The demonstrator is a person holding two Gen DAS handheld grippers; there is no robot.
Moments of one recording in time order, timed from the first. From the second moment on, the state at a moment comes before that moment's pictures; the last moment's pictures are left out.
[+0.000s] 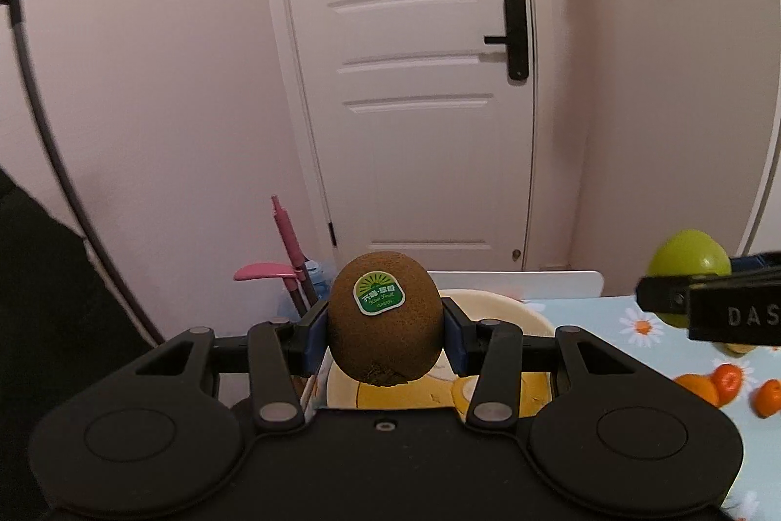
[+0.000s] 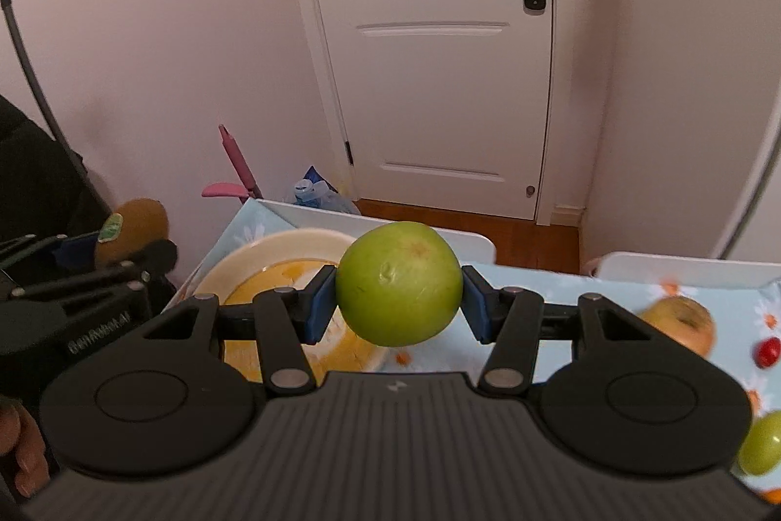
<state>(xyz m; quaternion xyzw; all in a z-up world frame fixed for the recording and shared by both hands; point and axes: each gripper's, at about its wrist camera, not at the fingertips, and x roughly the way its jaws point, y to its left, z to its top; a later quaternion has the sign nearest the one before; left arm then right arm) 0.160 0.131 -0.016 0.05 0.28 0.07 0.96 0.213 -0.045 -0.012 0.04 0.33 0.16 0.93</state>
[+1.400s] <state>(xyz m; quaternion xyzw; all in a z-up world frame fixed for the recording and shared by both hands) 0.226 0.170 -0.086 0.06 0.36 0.01 0.93 0.299 0.016 -0.072 0.00 0.38 0.19 0.90</state>
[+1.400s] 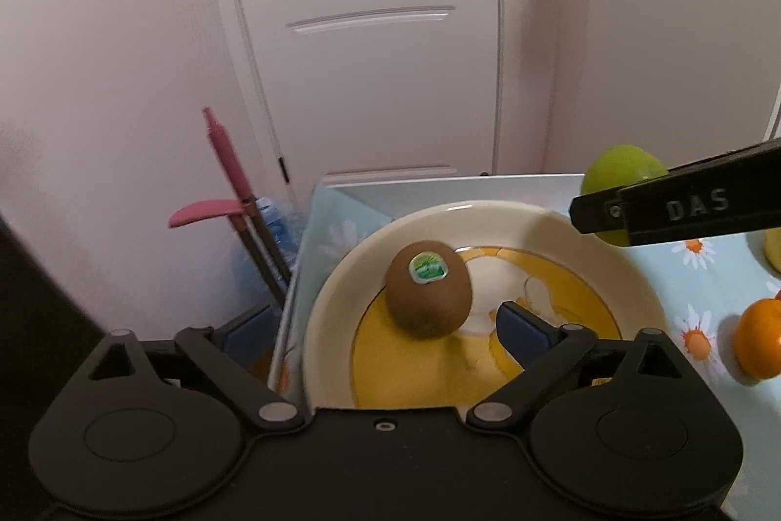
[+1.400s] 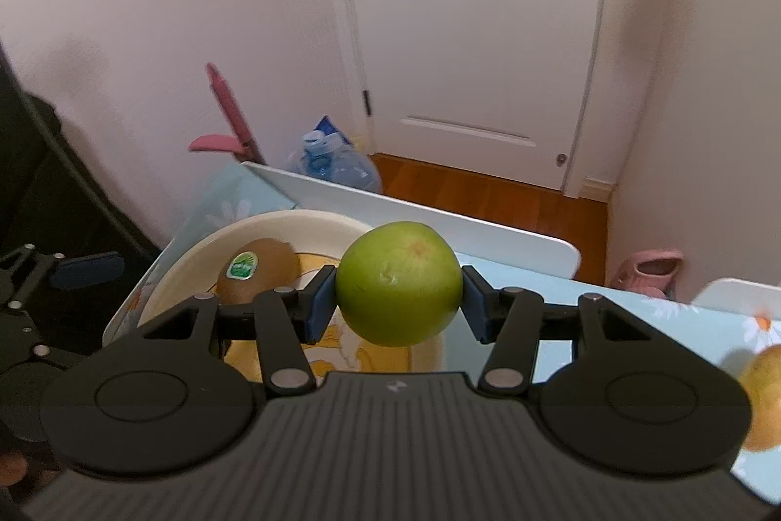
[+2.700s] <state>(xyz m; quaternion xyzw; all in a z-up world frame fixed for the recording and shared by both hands) 0.175 0.185 -0.051 0.05 0.34 0.05 0.94 0.246 0.024 -0.040 0.00 0.34 0.21 0.91</state>
